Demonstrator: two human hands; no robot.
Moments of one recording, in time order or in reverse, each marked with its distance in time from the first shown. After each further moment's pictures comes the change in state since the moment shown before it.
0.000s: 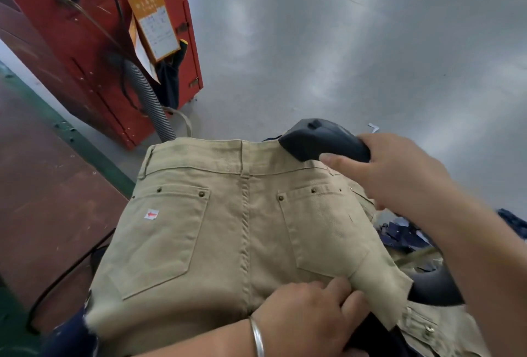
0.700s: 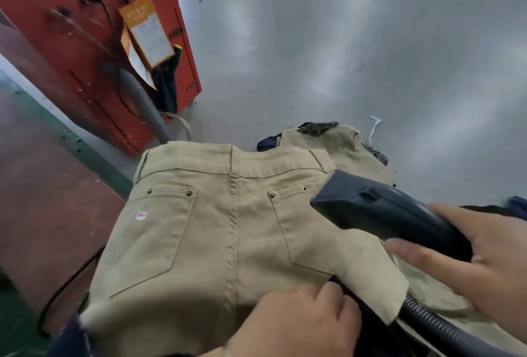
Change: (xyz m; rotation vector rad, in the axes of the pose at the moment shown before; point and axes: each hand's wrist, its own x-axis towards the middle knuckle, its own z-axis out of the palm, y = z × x) left_hand -0.012 0.004 -0.039 0.109 0.009 -0.163; right_hand -0.101 0.064 -0.026 0.078 -0.068 0.051
